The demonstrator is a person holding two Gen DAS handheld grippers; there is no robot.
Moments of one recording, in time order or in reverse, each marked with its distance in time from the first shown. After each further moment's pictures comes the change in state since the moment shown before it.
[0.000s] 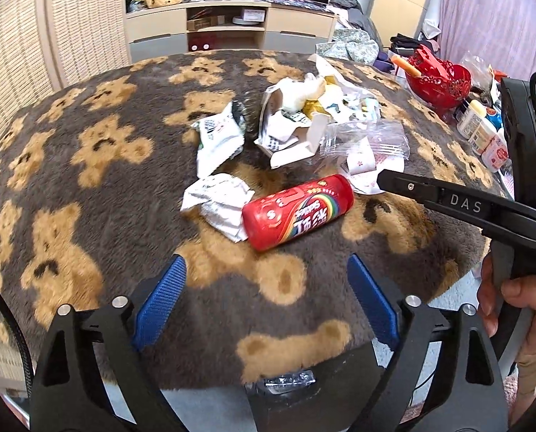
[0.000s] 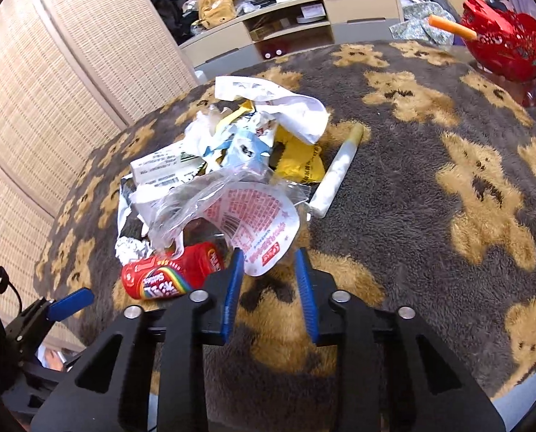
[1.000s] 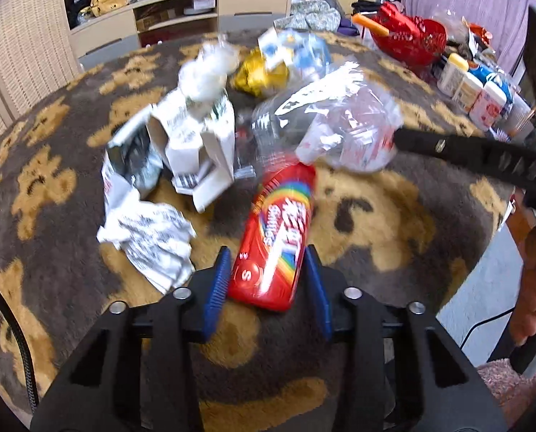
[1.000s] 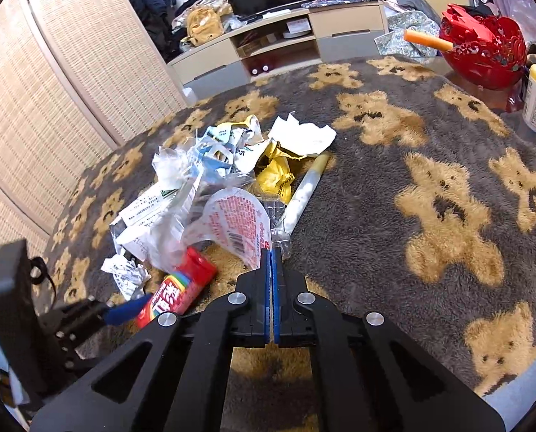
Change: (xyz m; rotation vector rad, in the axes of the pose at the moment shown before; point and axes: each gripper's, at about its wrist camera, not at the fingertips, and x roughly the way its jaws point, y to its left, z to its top) left arm 0.054 -0.039 0.016 0.166 0.080 -0.058; right arm -0.023 -0.019 0.011 0.019 -0.065 -0.034
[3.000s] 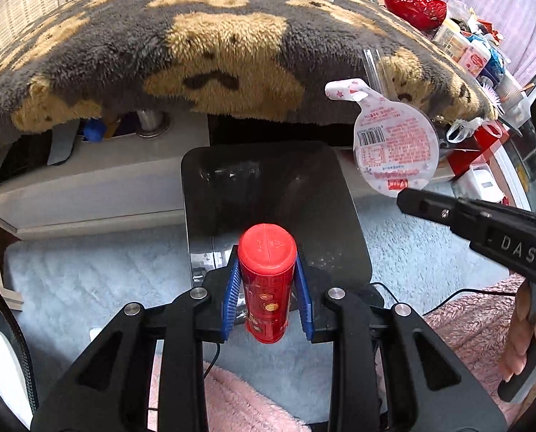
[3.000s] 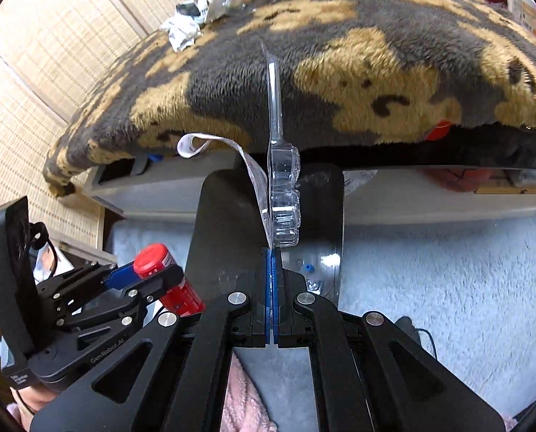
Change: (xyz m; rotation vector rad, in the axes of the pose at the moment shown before) left arm -0.046 -0.043 -0.219 -0.220 0.086 -0.009; right arm -0.048 0.016 -0.217 -0.085 0.273 0.054
